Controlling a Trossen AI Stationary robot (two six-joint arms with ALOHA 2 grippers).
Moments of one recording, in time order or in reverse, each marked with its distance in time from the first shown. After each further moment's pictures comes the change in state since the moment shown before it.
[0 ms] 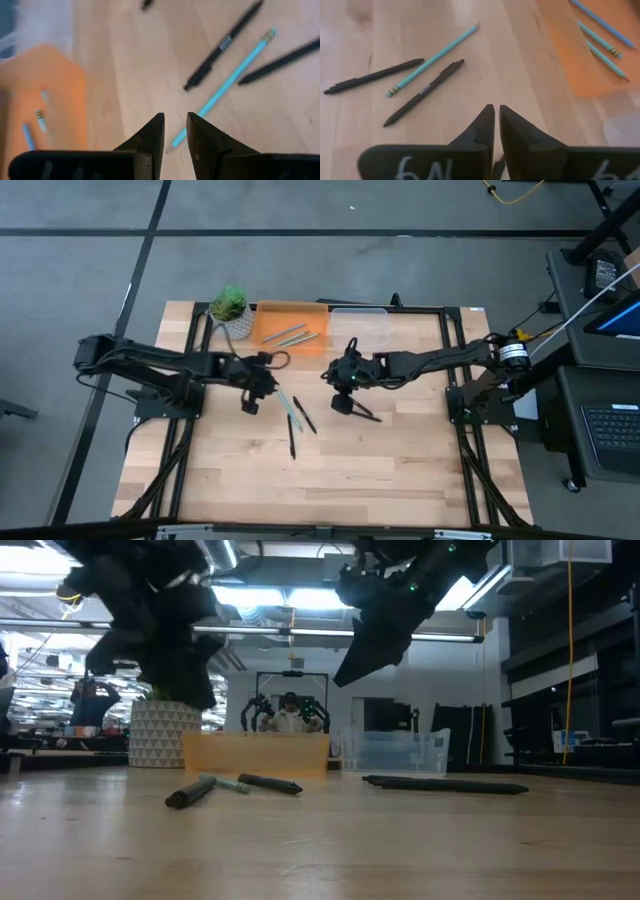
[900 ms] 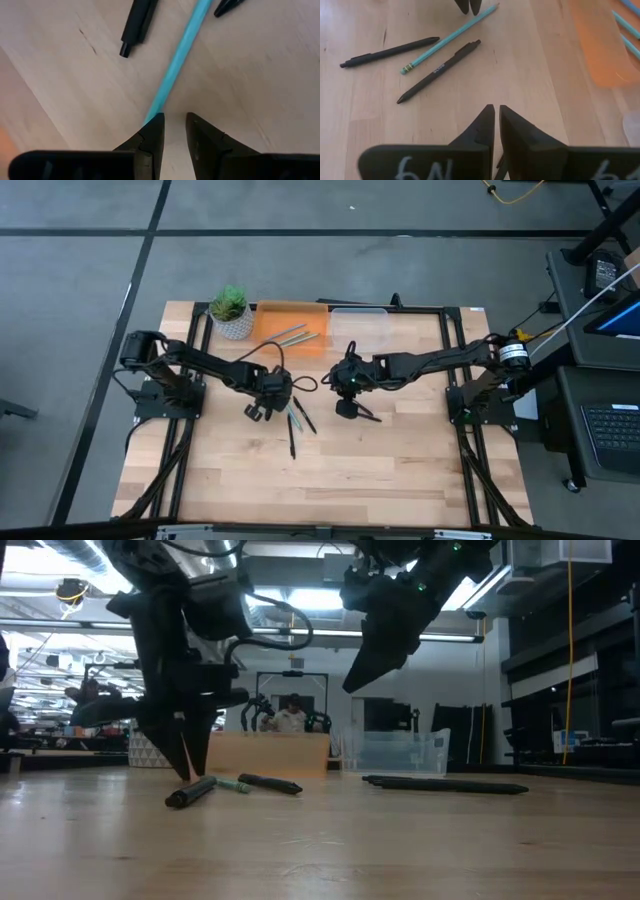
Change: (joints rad) left arm -0.046 0.440 0.173 -0.151 -0.041 0.189; right arm 0.002 0.000 0.000 -0.061 -0.063 -0.028
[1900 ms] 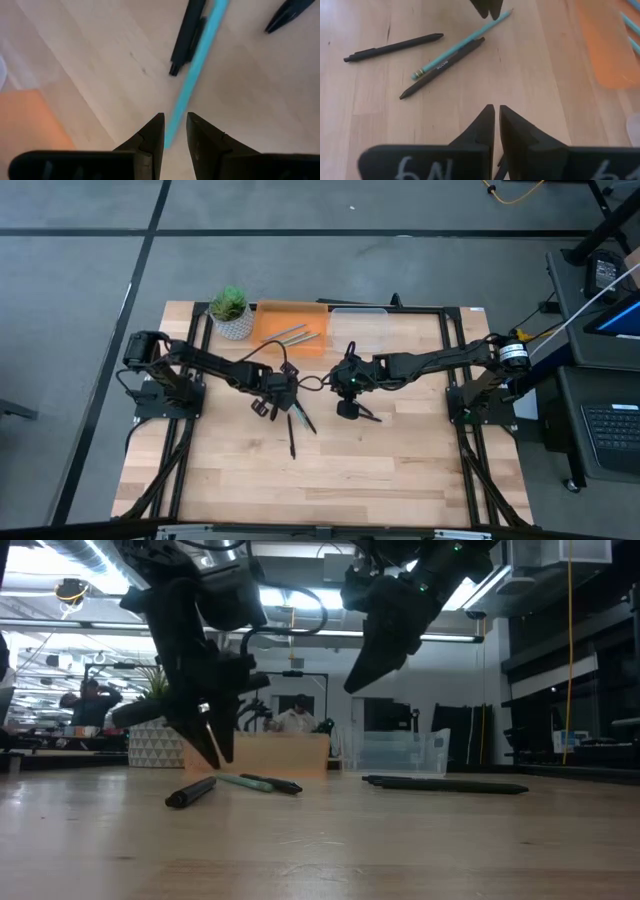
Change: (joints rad) left arm -0.011 0.025 0.061 0.038 -0.119 0.119; right arm 0.000 0.000 0.000 -0.006 -0.019 -0.022
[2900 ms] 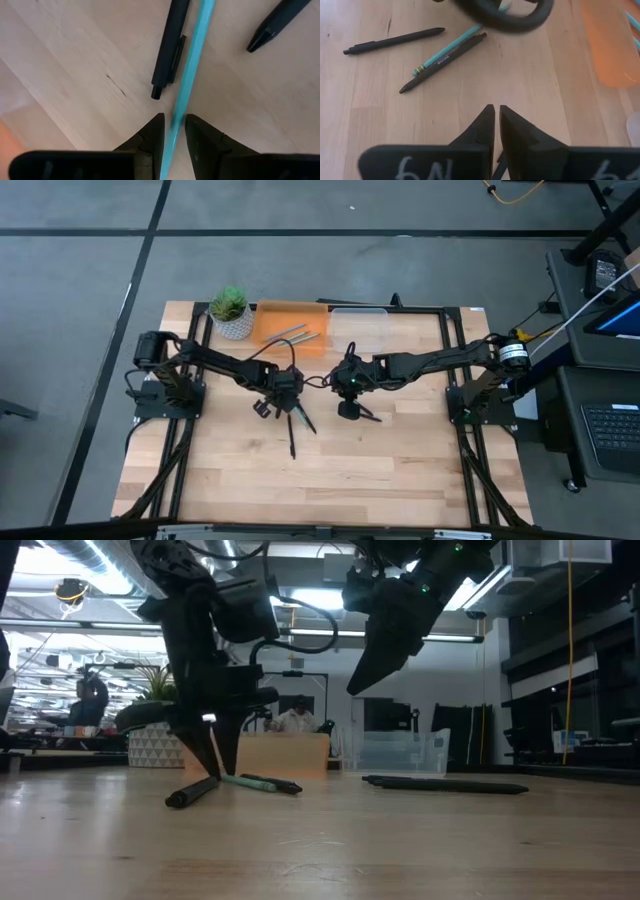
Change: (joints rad) left arm 0.025 0.103 0.050 -0.008 0.145 0.046; right arm 0.002 0.000 0.000 -0.016 -0.005 -0.020
